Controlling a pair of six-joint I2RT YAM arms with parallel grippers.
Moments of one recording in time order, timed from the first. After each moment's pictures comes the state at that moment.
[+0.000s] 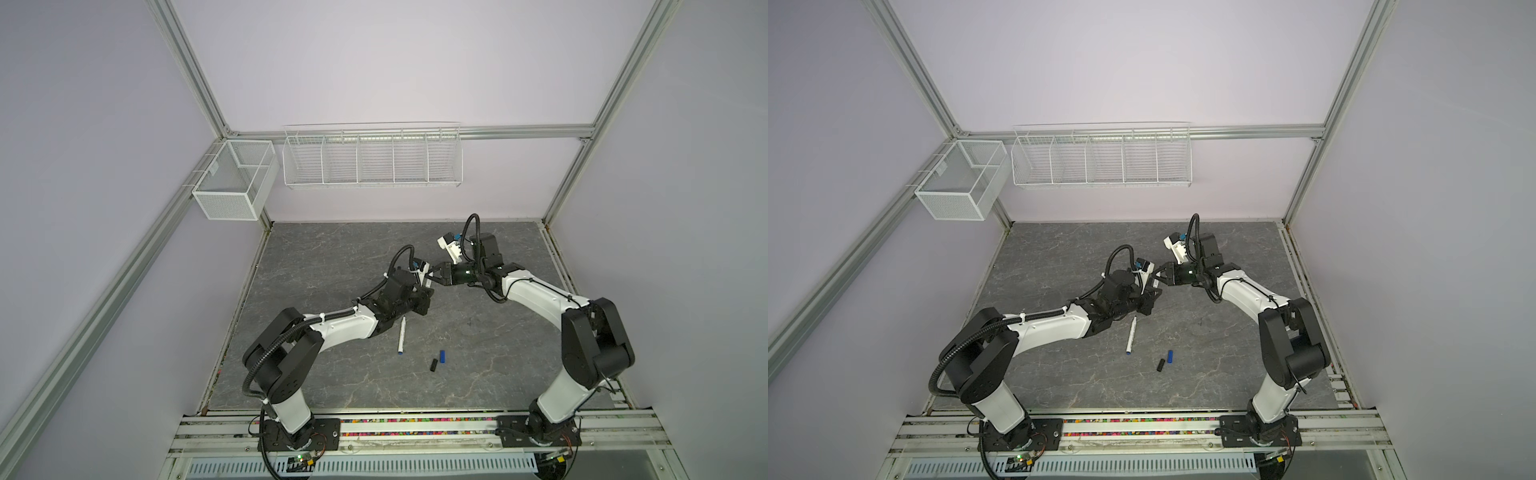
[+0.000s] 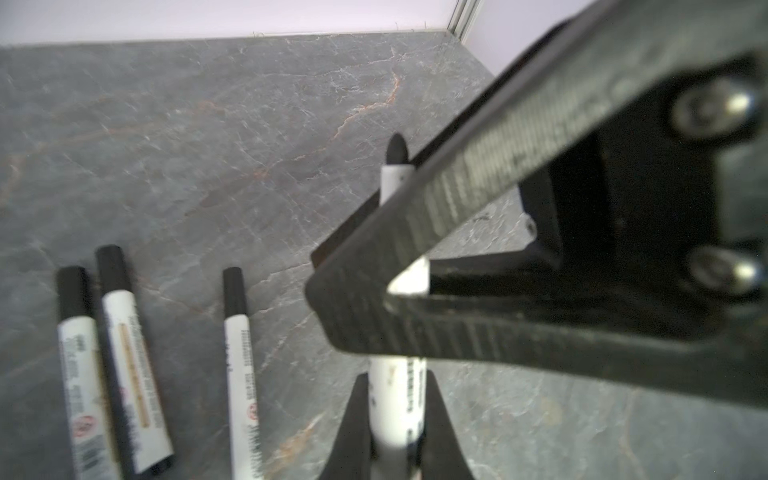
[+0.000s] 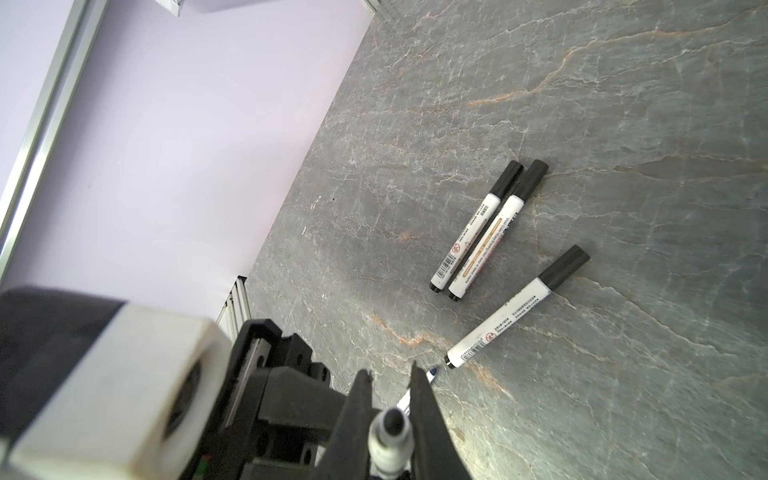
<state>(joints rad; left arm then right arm) -0.84 1.71 0.97 0.25 0.05 -0.30 0.38 1.70 1.15 -0.14 -0.78 0.35</state>
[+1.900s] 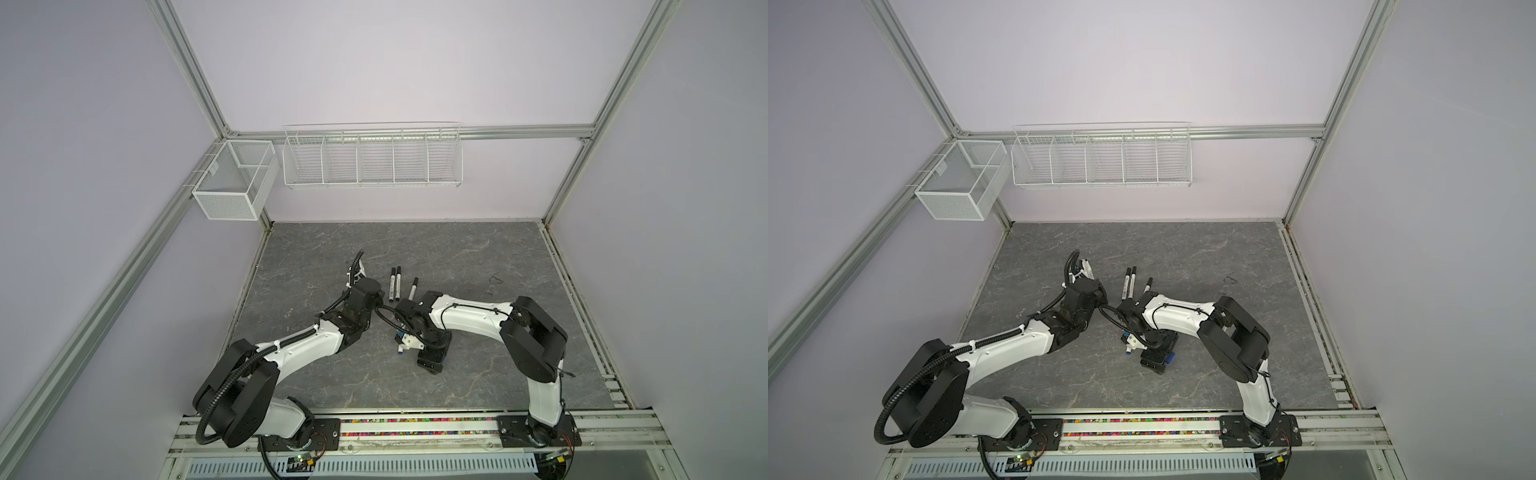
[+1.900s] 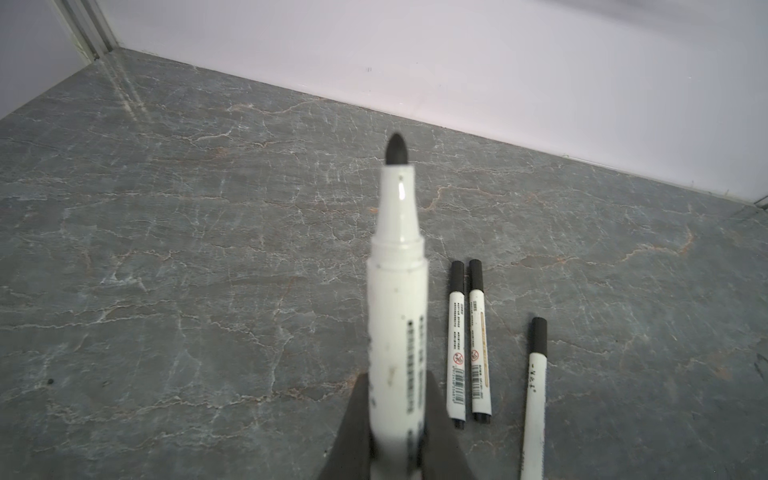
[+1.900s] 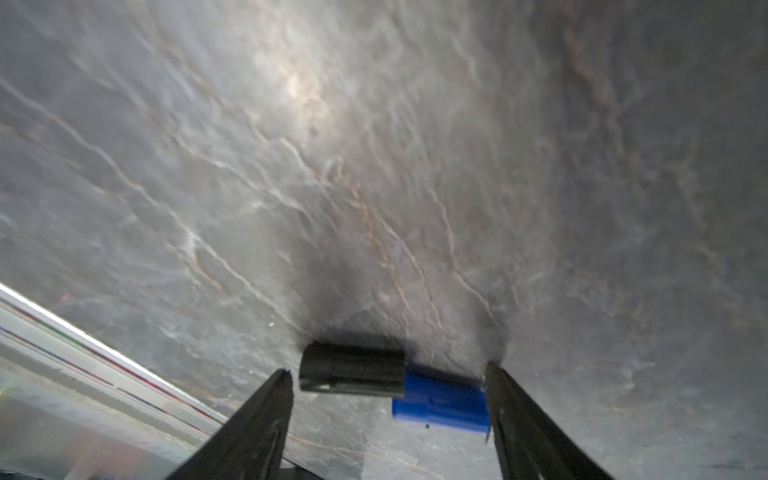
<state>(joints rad) -0.70 1.40 0.71 0.18 -0.54 -0.53 0.96 1.98 1.36 -1.17 -0.01 -0.24</state>
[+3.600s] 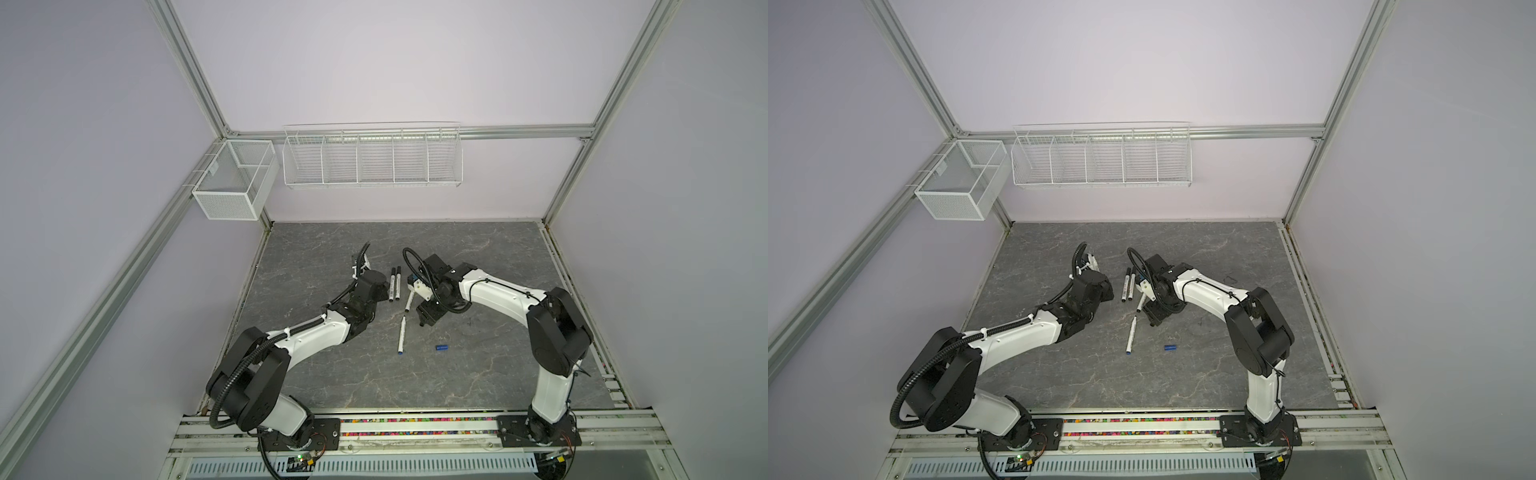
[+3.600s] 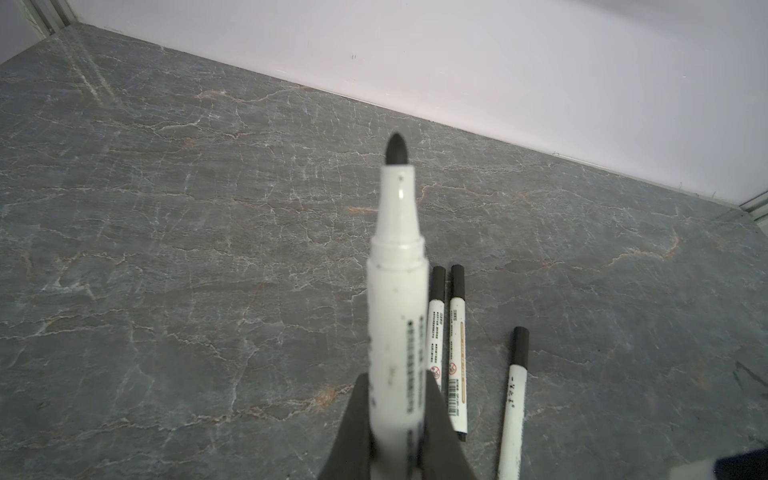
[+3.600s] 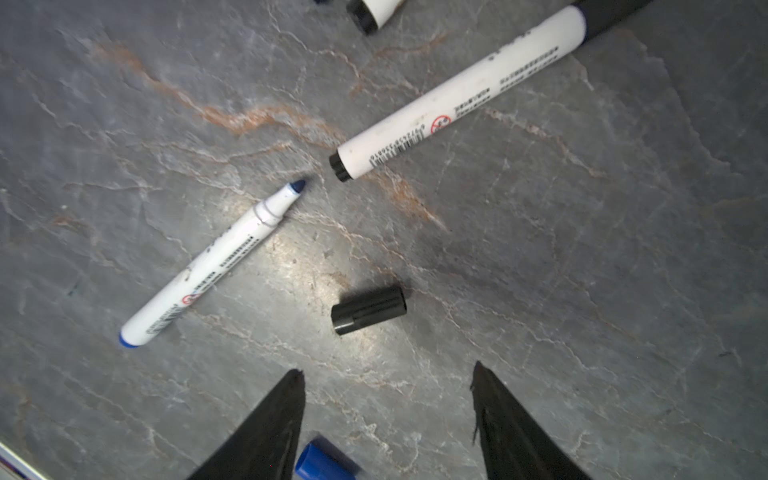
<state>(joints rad) -0.69 1.50 0.80 0.16 -0.49 -0.56 0.68 1.88 1.38 -0.81 -0.12 -0.08</state>
